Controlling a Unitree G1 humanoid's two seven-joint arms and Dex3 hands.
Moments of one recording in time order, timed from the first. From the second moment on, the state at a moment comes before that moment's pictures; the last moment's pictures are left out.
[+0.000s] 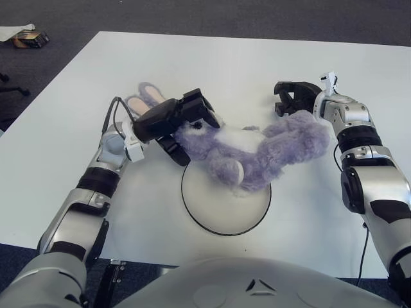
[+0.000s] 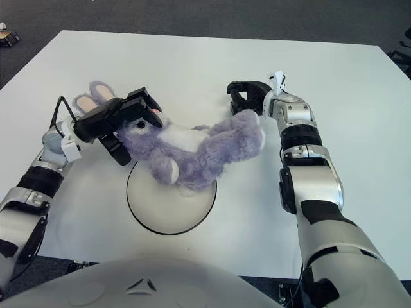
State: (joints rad) left arm -0.49 0.47 -0.23 0.51 -0.07 -1.28 -0.59; right arm -0.88 -0.40 -0.01 0.86 0.15 0.43 0.61
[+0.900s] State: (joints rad) left arm -0.55 0.50 -0.34 0.57 -0.17 -1.27 -0.65; right arm -0.88 -0.40 -0.02 0.86 0.14 0.42 0.60
